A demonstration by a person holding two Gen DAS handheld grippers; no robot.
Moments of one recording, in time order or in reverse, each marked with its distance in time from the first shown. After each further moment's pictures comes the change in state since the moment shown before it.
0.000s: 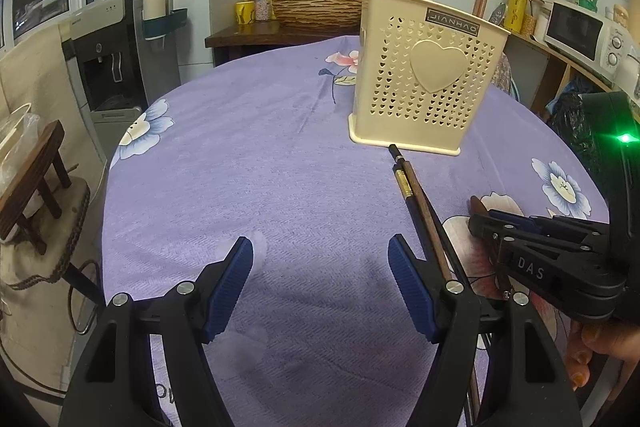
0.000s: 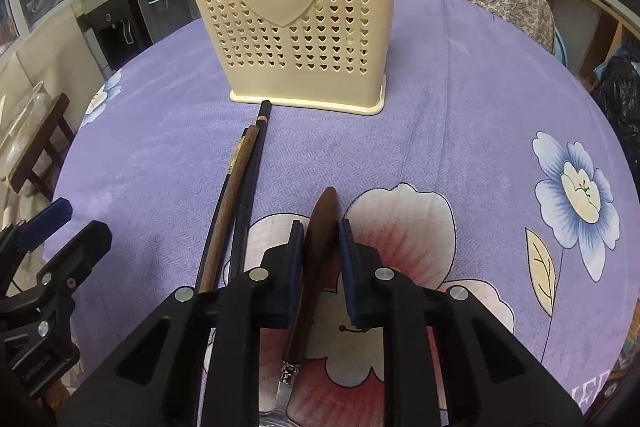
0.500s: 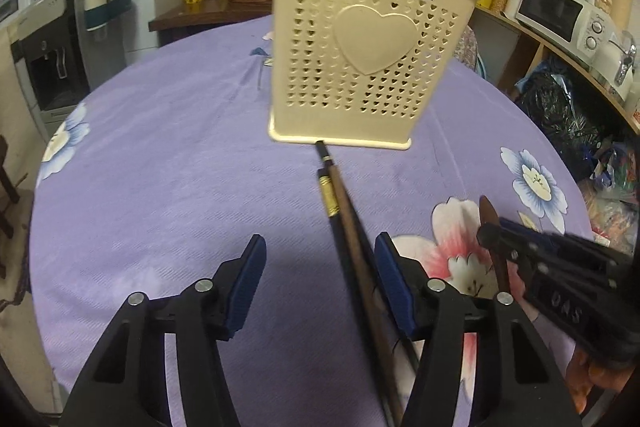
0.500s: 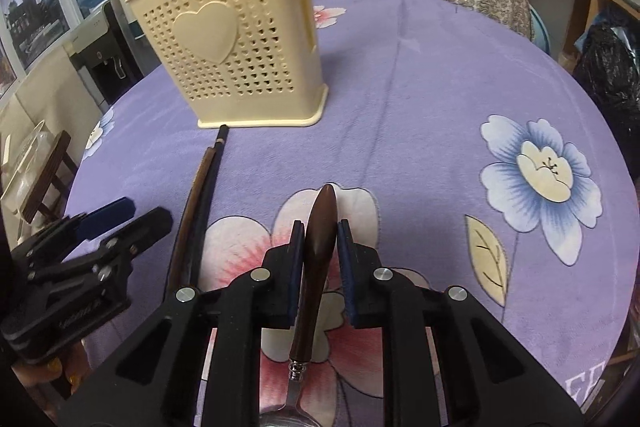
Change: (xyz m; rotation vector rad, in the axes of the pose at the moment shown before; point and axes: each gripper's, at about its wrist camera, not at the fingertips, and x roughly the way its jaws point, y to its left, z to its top) left arm 0.044 -0.043 0.026 0.040 0.105 -0.147; right arm -0.022 -0.049 -0.002 0.095 -0.054 0.001
